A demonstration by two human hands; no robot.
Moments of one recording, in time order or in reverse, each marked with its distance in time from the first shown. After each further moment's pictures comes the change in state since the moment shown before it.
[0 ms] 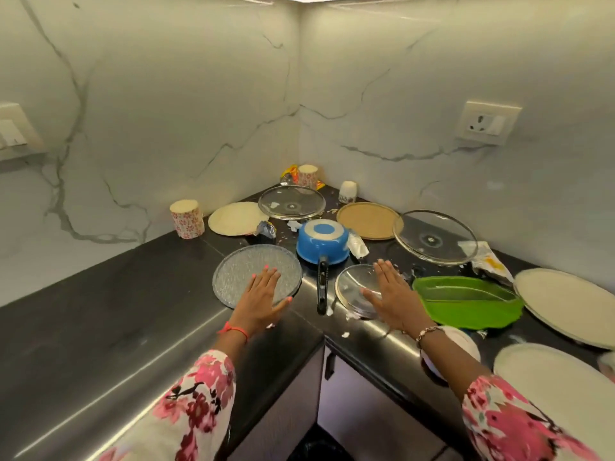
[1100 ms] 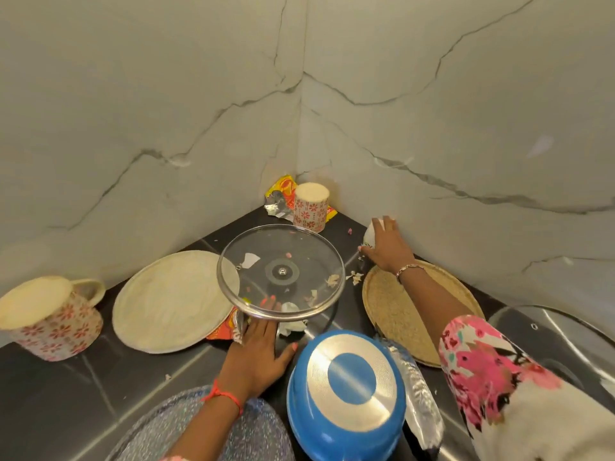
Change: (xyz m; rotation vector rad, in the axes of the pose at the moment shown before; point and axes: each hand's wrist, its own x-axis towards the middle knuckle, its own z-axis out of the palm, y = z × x) left_hand 0.297 -0.104 0.092 -0.082 -0.048 -0.067; right_hand 0.500 0.074 0.058 -0.016 -0.002 0.150
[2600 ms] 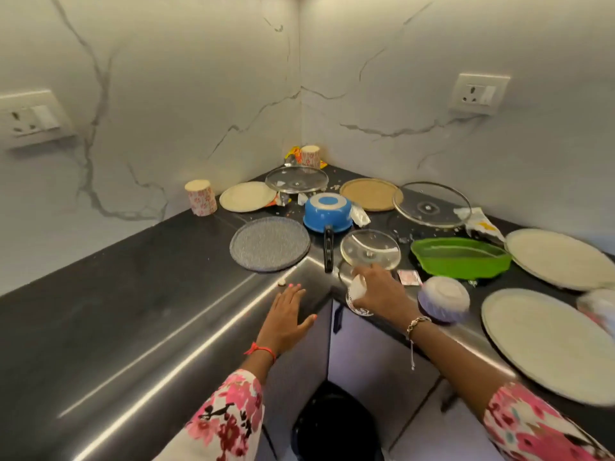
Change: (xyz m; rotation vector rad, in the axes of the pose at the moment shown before) left_hand -0.405 0.119 -0.019 -0.065 -0.022 0.063; right_hand -0.587 -0.049 -0.056 0.165 -0.071 -0.101
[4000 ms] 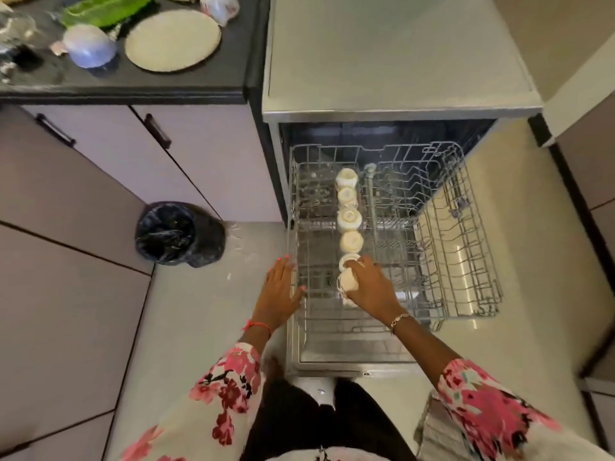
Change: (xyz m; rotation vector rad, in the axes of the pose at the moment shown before) left_hand -0.532 0.384 0.295 -0.046 -0.645 0.392; right_hand -0.790 0.244 0.119 0.228 -0.048 0.729
